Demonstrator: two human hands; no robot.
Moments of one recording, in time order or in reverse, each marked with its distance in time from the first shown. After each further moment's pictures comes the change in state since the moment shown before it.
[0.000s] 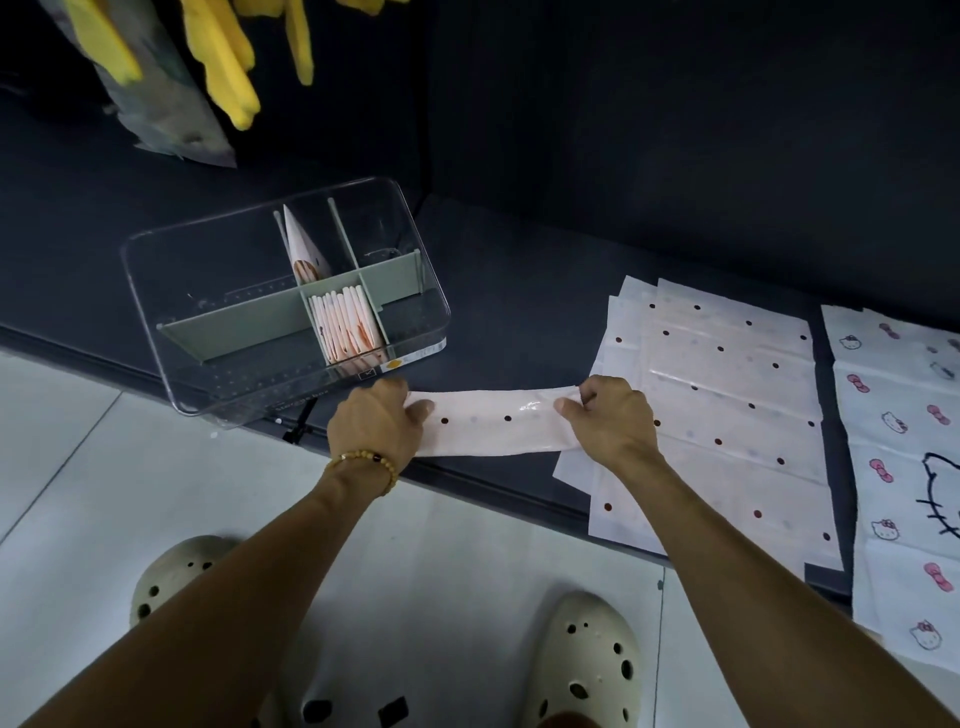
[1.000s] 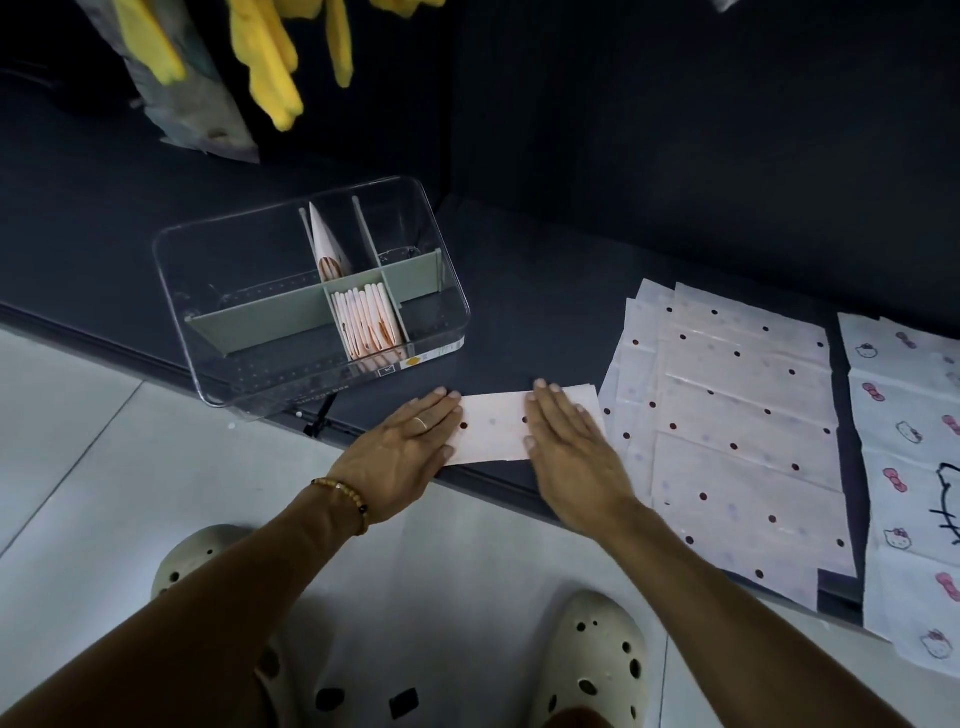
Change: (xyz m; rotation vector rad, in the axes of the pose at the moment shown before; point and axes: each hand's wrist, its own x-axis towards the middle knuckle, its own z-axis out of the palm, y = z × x) left_hand -0.019 -0.041 0.011 0.090 -0.196 0.752; right_hand -0.048 -0.004 0.037 -0.418 -0.094 -0.579
